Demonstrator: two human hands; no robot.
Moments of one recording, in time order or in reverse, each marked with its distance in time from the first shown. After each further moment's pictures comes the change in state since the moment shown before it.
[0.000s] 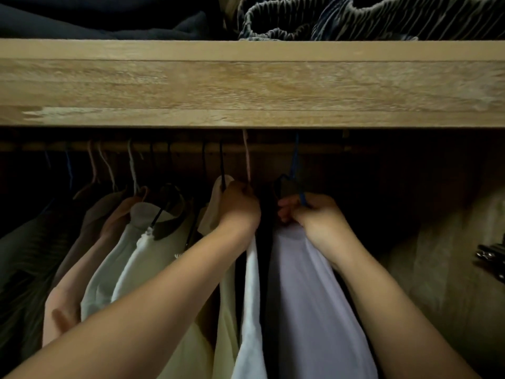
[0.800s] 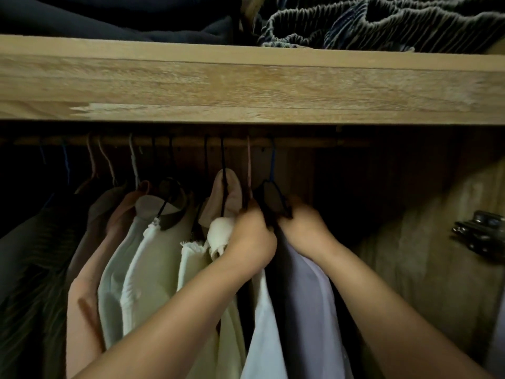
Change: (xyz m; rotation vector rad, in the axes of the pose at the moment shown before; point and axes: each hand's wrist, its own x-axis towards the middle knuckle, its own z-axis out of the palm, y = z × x) left_hand -0.040 -0.029 -0.023 0.423 -0.298 0.312; right_hand -0.013 0.012 0.025 -0.709 0.032 -0.026
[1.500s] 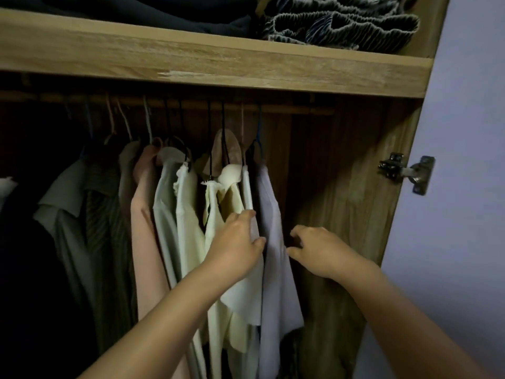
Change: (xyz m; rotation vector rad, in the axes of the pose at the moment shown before) left_hand -0.161 -0.018 -0.048 0.104 -0.209 0.067; right_hand -0.191 -0.031 -0.026 -0.413 -0.385 0.246
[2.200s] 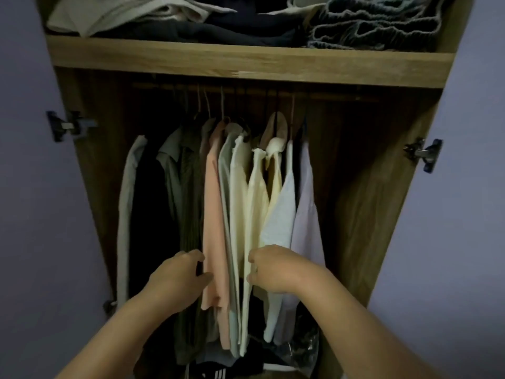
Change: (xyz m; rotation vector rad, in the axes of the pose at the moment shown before) left_hand -0.217 -0.010 -0.041 0.306 -0.114 -0.552; right_hand -0.137 -0.060 0.047 -0.191 -0.450 -0.437
